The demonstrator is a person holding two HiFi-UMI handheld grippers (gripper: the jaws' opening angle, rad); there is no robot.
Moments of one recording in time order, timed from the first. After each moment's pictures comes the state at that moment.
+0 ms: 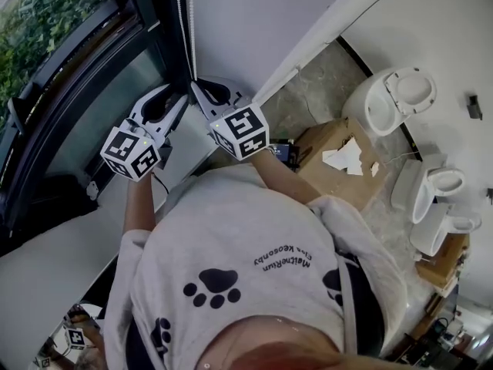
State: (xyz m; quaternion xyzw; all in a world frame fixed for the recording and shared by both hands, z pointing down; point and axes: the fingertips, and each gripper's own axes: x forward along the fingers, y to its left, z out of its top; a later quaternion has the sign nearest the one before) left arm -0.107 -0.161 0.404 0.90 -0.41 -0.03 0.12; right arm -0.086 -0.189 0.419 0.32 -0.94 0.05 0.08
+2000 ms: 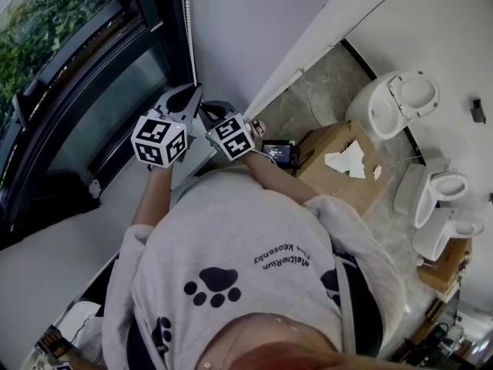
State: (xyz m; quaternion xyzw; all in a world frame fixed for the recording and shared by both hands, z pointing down) left arm -0.073 -0.187 0.439 0.88 -0.45 0.04 0.14; right arm -0.083 -0.171 0.565 0.29 -0.92 0.10 0.24
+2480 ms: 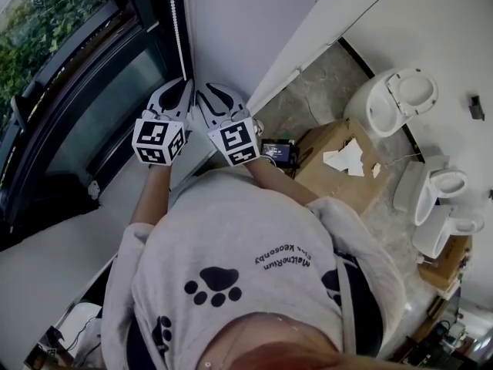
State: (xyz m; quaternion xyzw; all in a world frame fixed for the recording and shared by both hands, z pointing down) left arm -0.091 -0.197 0.431 0.85 -0.51 0.04 0.07; right arm -0.065 -0.183 0.461 0.37 -0.92 -0.01 0.12
